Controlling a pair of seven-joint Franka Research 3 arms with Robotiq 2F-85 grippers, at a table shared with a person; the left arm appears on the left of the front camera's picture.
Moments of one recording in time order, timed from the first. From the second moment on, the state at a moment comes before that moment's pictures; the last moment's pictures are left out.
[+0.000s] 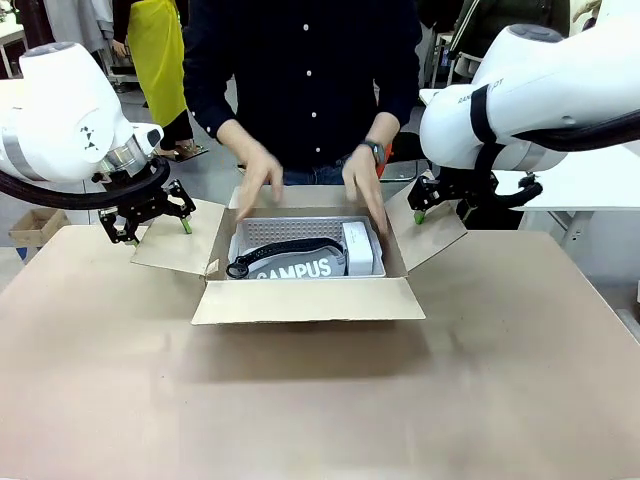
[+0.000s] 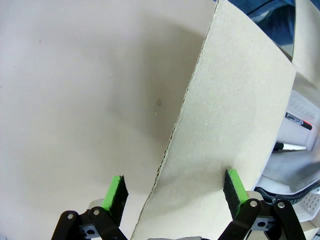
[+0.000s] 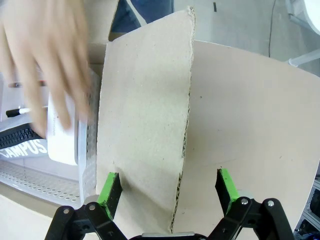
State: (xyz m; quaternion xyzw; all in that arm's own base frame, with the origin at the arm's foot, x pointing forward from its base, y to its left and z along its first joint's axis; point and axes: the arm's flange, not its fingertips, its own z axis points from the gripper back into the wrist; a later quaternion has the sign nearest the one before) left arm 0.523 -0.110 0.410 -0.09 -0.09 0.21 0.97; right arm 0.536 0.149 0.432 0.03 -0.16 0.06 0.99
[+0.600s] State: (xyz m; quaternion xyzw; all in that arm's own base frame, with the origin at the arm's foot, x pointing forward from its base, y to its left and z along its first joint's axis) left arm 0.505 -0.090 0.467 -0.19 -0.10 0.18 0.96; right arm 0.555 0.126 0.460 0.10 -0.17 0.11 0.97
